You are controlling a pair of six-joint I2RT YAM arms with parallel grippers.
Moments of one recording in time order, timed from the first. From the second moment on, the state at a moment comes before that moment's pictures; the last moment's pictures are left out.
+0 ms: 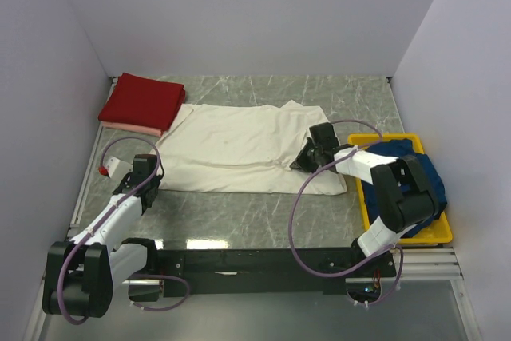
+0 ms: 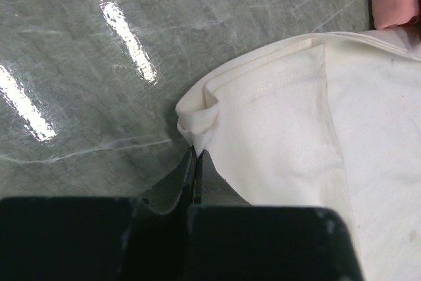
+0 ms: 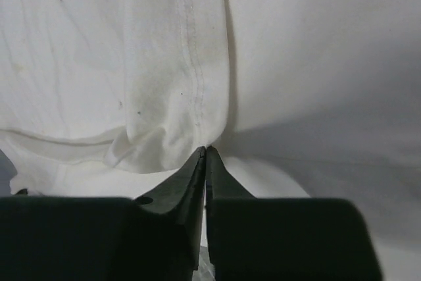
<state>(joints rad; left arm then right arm) -0.08 1.03 0.40 -0.25 -0.51 -1.12 0.34 1.61 0.79 -0.12 -0.14 0.92</state>
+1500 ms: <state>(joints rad) -0.08 1.05 0.40 -0.25 -0.49 -1.11 0.43 1.98 1.51 -0.47 -0.03 0.62</state>
